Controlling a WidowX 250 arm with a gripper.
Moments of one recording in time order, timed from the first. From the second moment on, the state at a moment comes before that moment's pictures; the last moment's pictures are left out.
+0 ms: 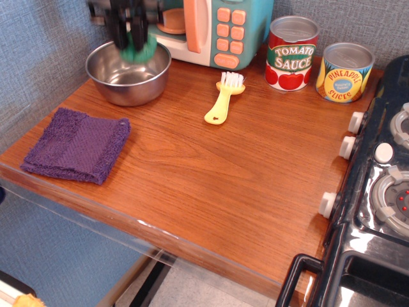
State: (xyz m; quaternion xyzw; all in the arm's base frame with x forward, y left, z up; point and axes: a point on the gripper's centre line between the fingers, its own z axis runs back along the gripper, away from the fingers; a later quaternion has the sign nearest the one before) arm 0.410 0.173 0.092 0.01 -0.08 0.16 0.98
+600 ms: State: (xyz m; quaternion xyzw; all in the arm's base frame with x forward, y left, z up) arm 0.380 0.035 0.116 -0.03 -0.07 -0.01 1.00
